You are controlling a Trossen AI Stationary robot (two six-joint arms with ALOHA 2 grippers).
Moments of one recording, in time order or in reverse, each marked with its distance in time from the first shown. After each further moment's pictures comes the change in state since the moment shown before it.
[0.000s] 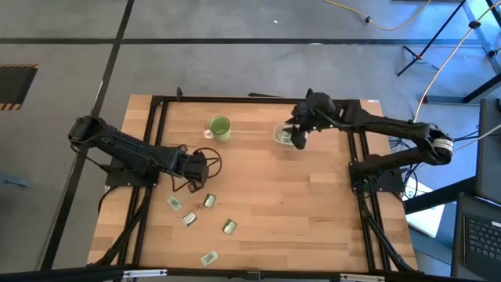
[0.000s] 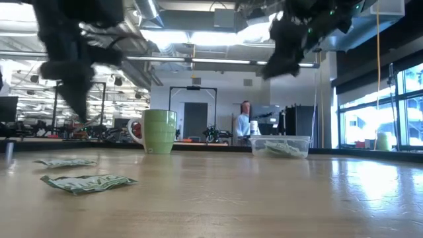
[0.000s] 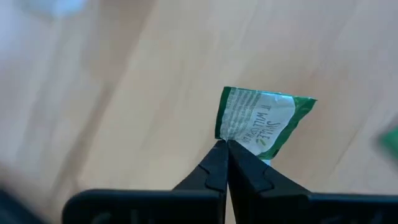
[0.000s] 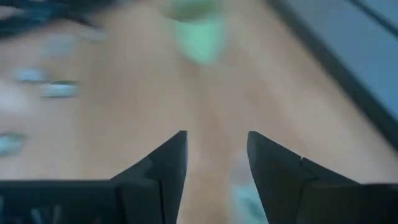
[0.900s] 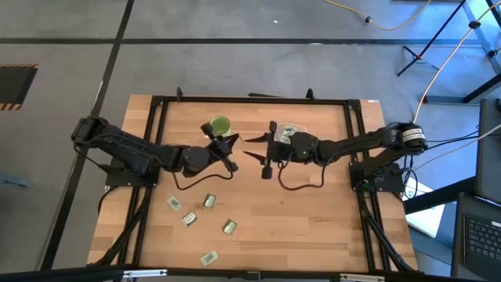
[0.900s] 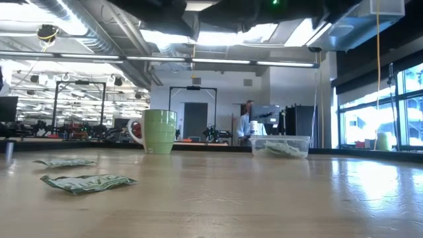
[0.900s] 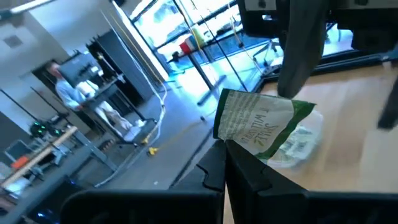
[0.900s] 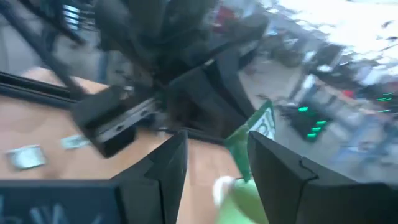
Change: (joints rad) left arm 0.029 0.045 0.049 1.231 -0.607 1.016; right arm 0.457 0.316 -0.001 0.945 0.365 -0.378
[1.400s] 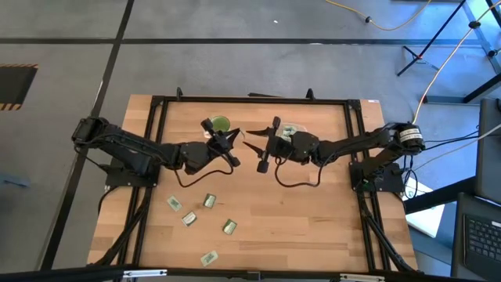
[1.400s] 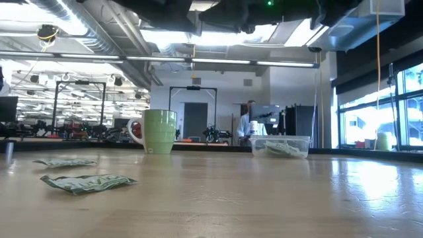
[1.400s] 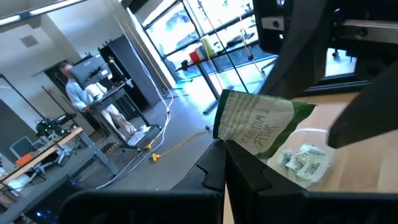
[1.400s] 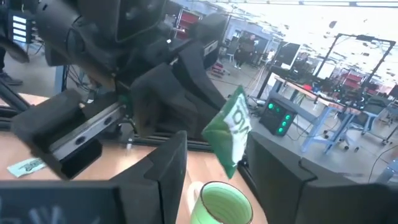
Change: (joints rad) left arm 0.033 0.007 0.000 0.107 0.012 0.033; right arm -0.001 0.024 0.000 0.097 0.135 0.018
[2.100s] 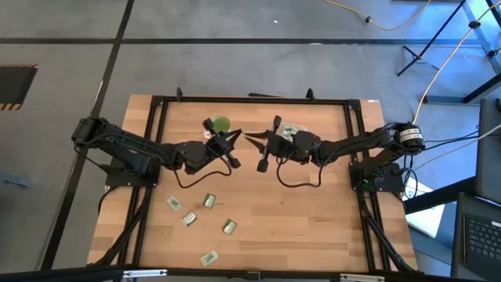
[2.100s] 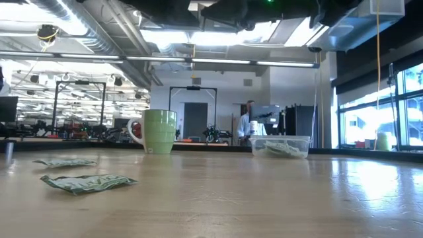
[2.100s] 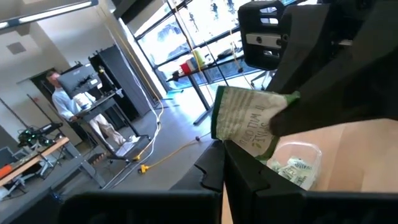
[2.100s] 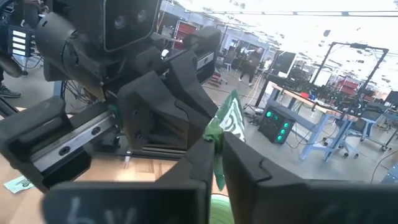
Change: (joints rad) left arm -0.003 0.000 0.000 0.056 0.048 0.022; right arm -0.002 0.000 0.000 0.047 -0.002 -0.001
